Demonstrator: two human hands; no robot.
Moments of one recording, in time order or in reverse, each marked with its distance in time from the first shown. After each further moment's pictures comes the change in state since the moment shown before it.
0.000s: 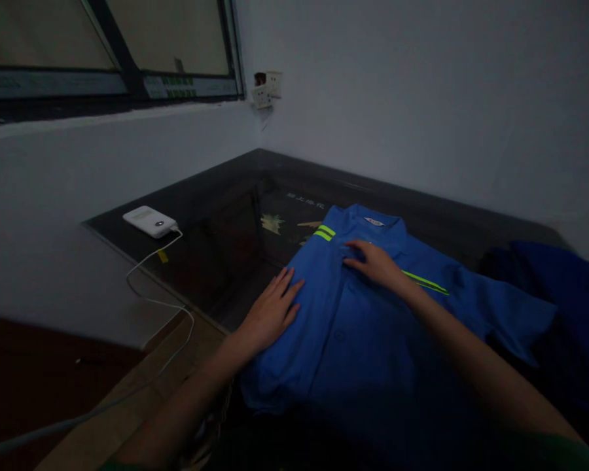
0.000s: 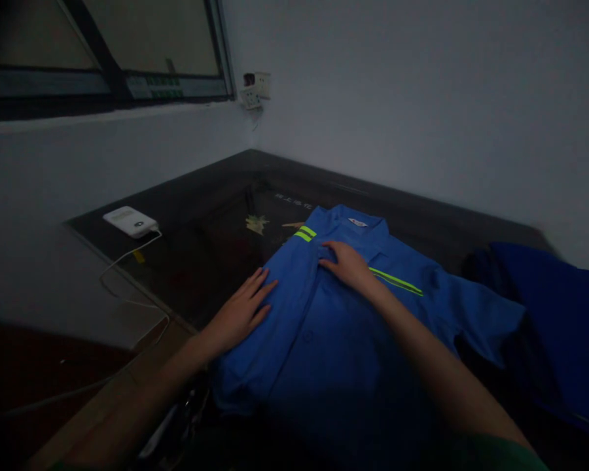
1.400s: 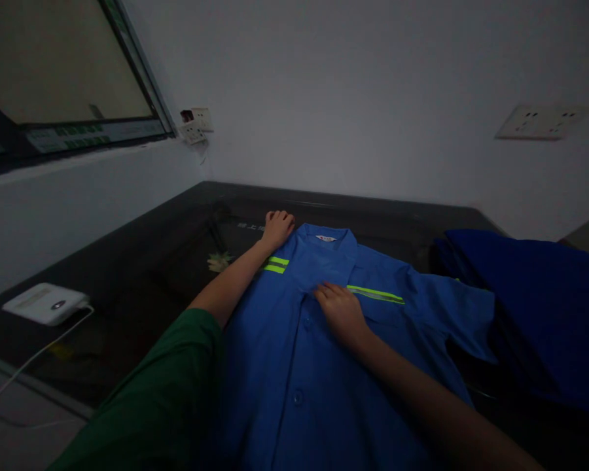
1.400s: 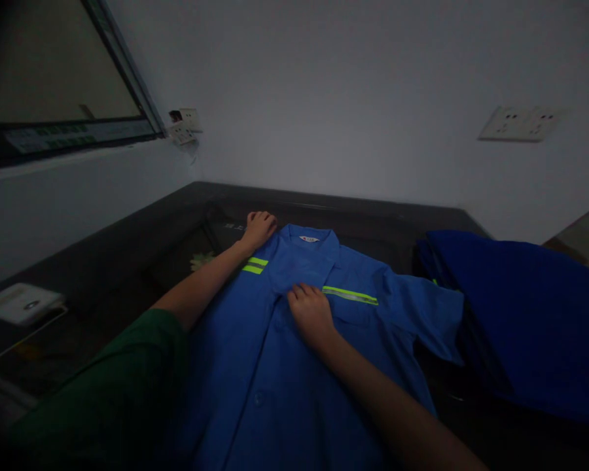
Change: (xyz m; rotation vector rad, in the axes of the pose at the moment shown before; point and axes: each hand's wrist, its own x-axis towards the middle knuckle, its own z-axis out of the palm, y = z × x) left_hand 0.360 -0.053 0.057 0.199 0.256 0.195; right_hand -0.049 -0.001 0.006 -0.414 0.036 0.057
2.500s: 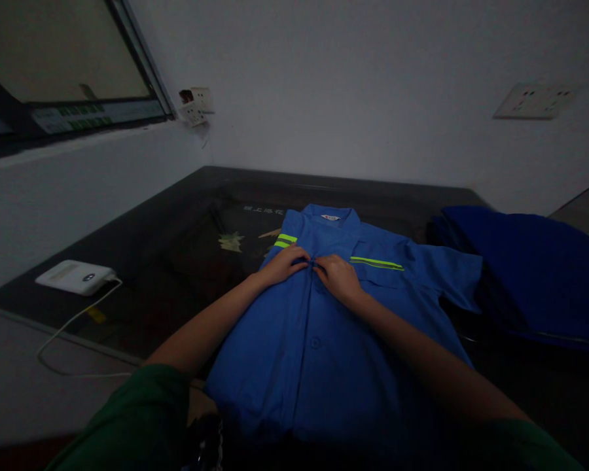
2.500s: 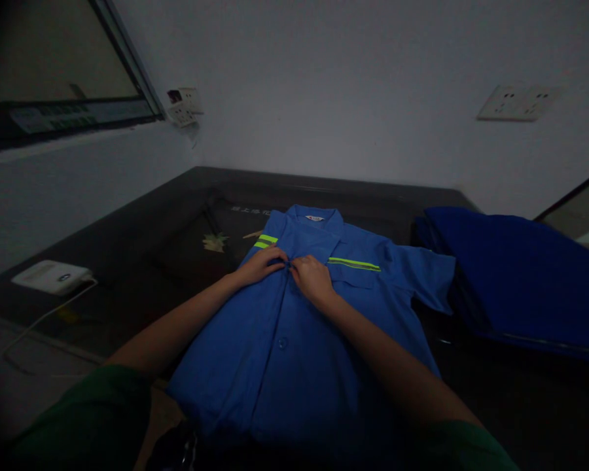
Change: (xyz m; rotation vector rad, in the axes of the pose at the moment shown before) left_hand -0.151 0.055 -0.050 -0.654 -0.296 0.266; right_hand 0.007 -0.027 -0.004 0.173 -0.028 0.165
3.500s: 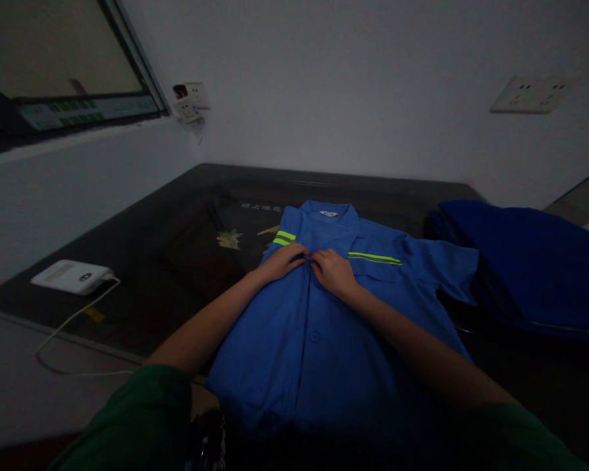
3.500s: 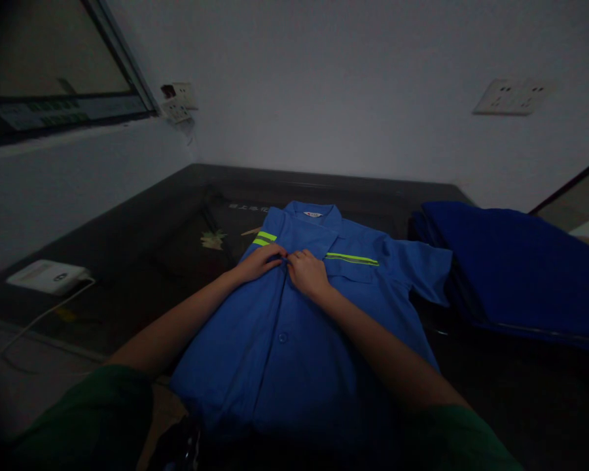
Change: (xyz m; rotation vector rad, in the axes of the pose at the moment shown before) left_hand -0.002 0.000 0.000 -0.040 -0.008 0.037; right_hand 0.002 -0.004 0.002 -0.013 0.023 -0.031
